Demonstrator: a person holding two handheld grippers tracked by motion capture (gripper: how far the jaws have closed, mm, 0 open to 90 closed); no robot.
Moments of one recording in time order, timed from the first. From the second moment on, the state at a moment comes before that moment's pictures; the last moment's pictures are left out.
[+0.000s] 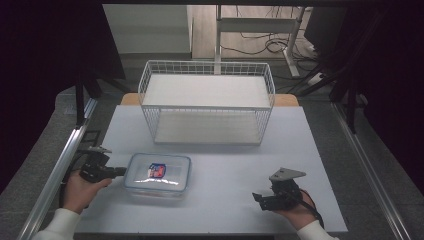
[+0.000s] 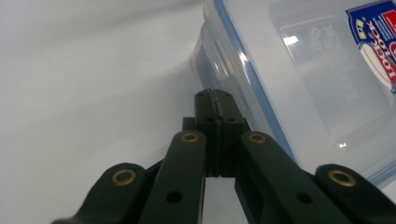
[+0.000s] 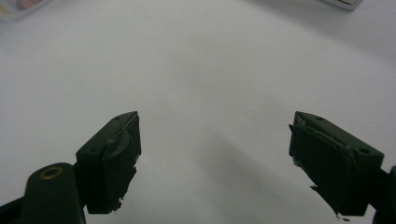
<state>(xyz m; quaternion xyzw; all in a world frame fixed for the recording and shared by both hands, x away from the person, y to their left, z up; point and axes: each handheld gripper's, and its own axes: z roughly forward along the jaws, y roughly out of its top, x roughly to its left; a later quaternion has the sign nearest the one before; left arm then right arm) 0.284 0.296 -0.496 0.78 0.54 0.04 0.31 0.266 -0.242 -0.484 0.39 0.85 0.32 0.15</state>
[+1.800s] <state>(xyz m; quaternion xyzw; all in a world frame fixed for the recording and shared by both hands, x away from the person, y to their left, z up) 0.264 0.216 -0.479 0.76 0.50 0.06 0.42 0.266 -0.243 -0.480 0.38 0.83 0.38 0.16</state>
